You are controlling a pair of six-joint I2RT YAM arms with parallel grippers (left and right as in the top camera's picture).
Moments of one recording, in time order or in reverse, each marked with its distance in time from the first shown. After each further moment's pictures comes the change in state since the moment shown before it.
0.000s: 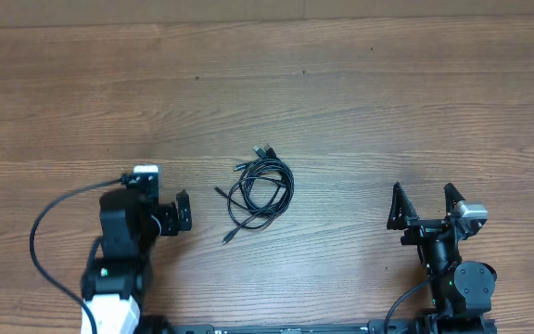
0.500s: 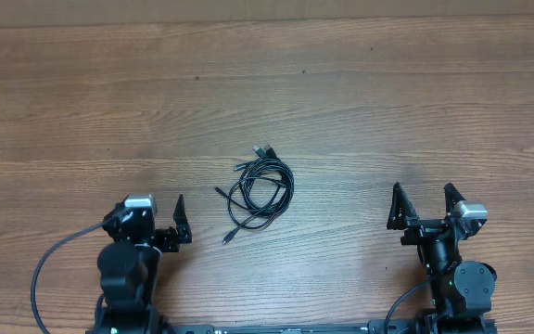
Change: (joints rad) left arm 0.001 -0.514 -0.294 0.179 0.000 -0.029; right arm 0.000 0.000 0.000 0.001 0.000 -0.001
